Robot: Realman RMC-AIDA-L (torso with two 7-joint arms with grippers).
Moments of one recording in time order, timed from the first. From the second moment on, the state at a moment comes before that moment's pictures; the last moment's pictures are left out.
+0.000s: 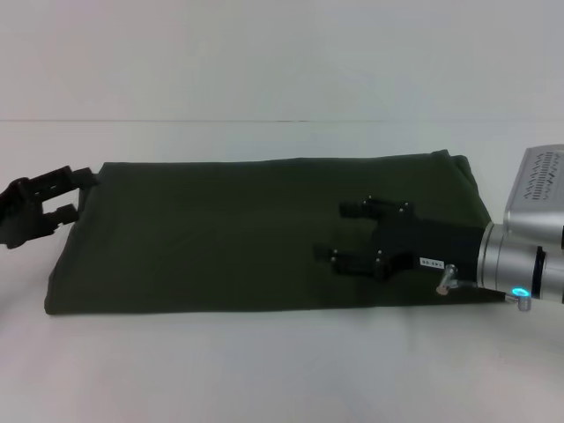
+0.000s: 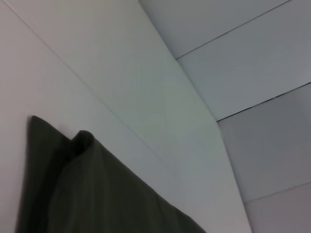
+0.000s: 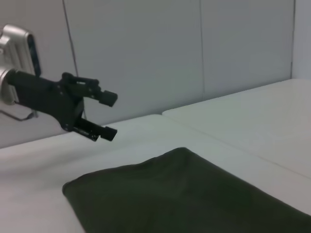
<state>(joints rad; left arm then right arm) -0.46 -1.92 0.55 0.53 1.90 1.36 -2.31 0.67 2.10 -0.81 -0.35 -1.79 -1.22 1.05</state>
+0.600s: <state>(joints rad) -0.55 -1.94 0.70 0.51 2.02 1.11 -2.35 0.67 2.10 -0.85 -0.34 -1.78 -1.18 1.05</state>
